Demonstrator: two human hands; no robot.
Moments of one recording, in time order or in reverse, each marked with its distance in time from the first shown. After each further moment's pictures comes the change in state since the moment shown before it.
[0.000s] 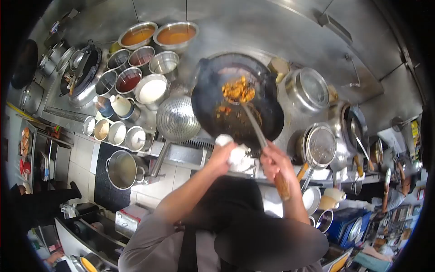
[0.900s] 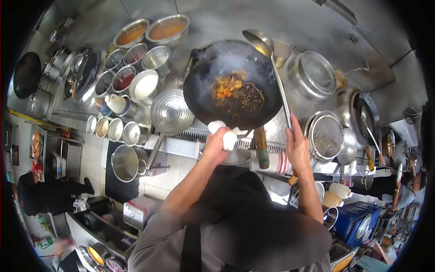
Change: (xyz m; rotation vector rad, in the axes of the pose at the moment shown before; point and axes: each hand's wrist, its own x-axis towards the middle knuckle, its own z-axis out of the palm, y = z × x) left_hand 0.037 -0.036 0.019 -0.082 0.032 0.146; right_hand 0.019 -0.033 -0.119 -1.223 0.465 -0.772
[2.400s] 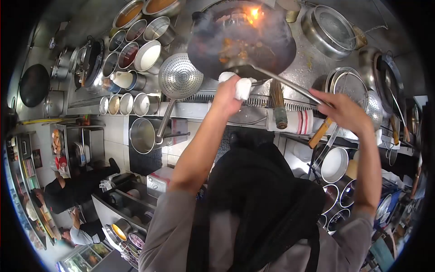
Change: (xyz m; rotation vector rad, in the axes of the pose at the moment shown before) left_hand 0.026 -0.003 0.016 0.151 -0.007 -0.088; right_hand 0.020 0.020 -0.104 -0.140 -0.787 -0.019
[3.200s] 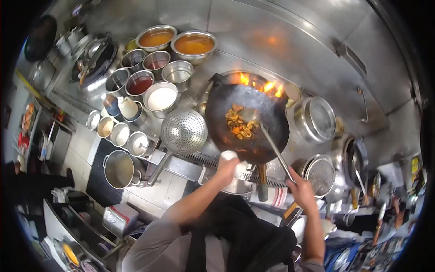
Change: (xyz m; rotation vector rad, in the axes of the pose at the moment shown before) left_hand 0.023 -0.008 -0.050 -0.089 0.032 0.133; right_hand 0.045 -0.054 0.064 -0.111 0.345 0.116
